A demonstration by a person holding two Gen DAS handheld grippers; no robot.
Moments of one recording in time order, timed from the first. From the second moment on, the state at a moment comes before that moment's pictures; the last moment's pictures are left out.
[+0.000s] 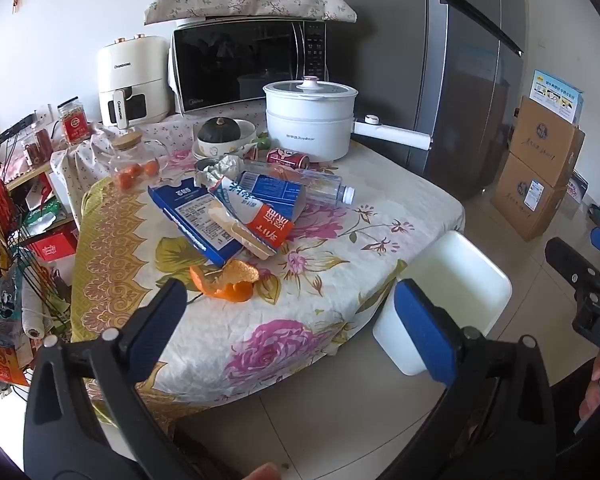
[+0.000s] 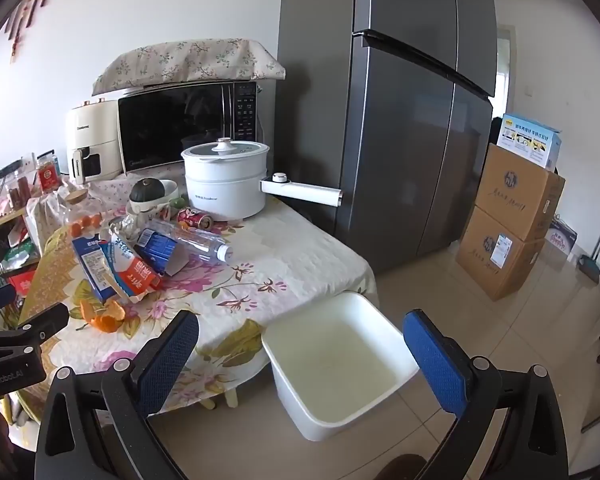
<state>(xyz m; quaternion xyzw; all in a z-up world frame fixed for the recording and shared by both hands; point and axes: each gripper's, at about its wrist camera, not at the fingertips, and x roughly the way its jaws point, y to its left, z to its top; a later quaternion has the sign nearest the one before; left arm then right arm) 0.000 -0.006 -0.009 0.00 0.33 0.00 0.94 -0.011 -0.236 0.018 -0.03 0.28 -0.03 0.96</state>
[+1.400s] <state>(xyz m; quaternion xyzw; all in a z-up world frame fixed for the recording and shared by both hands) -0.002 -0.008 -0.012 0.00 0.34 -0.01 0.94 -0.012 -0.237 0.016 -0.02 0.28 -0.04 0.96</state>
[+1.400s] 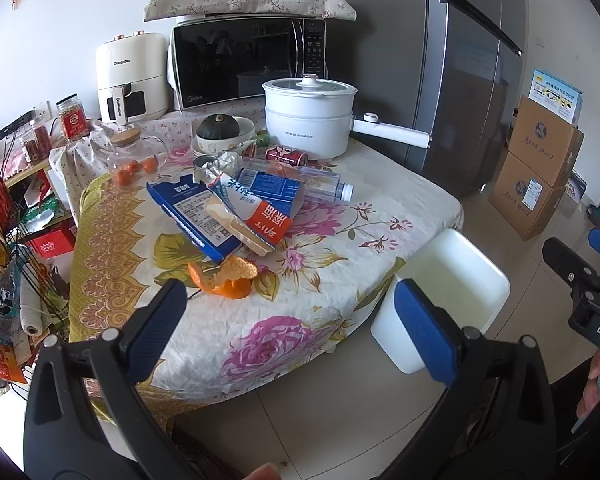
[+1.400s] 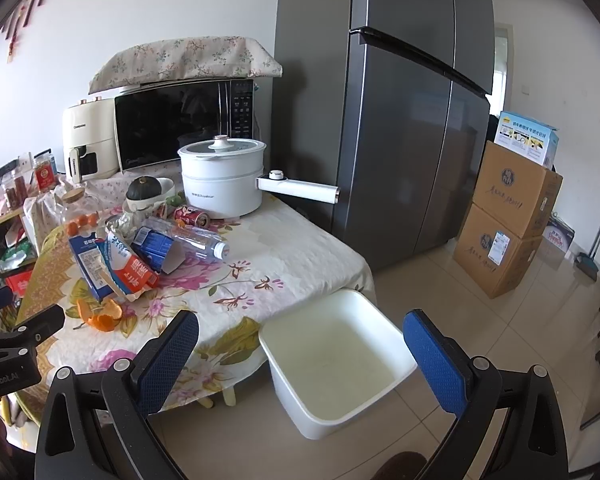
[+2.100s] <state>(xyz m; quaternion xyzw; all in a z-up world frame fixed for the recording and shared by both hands) 0.046 0.042 -0.008 -0.04 0.40 -0.05 0.91 0.025 -0.233 0.039 -0.03 0.31 -0.02 0.95</state>
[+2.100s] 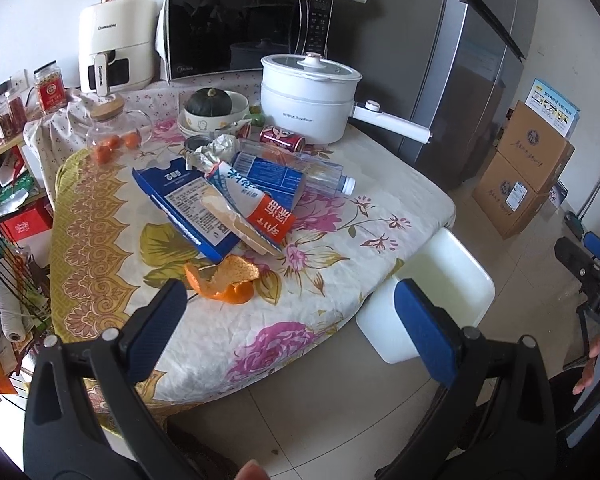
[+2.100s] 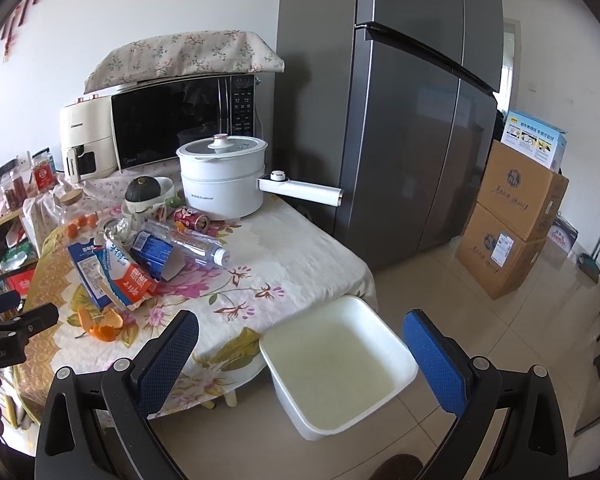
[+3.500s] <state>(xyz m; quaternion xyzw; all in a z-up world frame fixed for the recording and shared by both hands) 0.186 0.157 -0.091 -0.23 0.46 -0.05 0.86 0.204 -0.074 -0.073 -0.13 0.47 0.22 0.85</state>
